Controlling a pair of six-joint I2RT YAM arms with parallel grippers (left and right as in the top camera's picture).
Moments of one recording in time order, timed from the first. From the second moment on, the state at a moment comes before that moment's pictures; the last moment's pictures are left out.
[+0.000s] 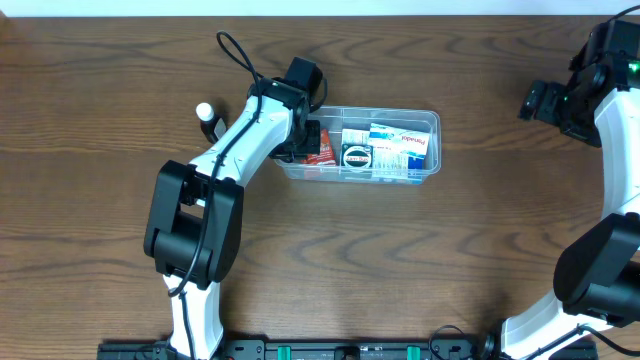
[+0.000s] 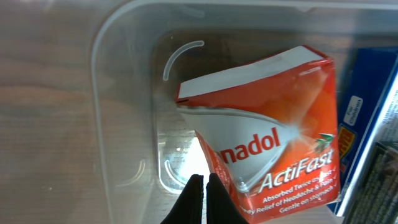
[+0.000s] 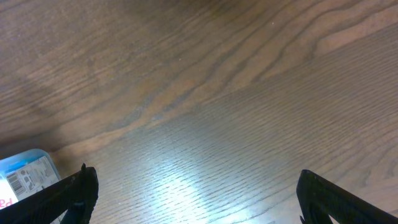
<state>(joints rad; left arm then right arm) -0.40 2.07 1.58 -0.93 0.02 -0.37 -0.25 1.83 1.66 -1.07 0.05 0.19</state>
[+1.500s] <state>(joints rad) -0.44 2.06 1.58 -0.89 0.05 -0.37 -0.25 1.83 1.66 -1.07 0.05 0.19</state>
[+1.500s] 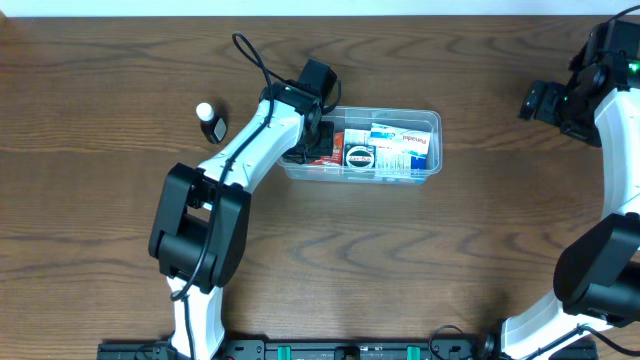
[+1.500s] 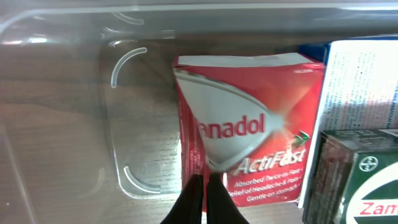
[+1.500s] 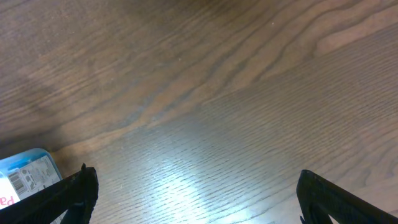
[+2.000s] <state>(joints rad) -0.34 1.82 1.60 -0.89 0.00 -0.30 -0.25 1.83 1.66 -1.07 0.05 0.19</state>
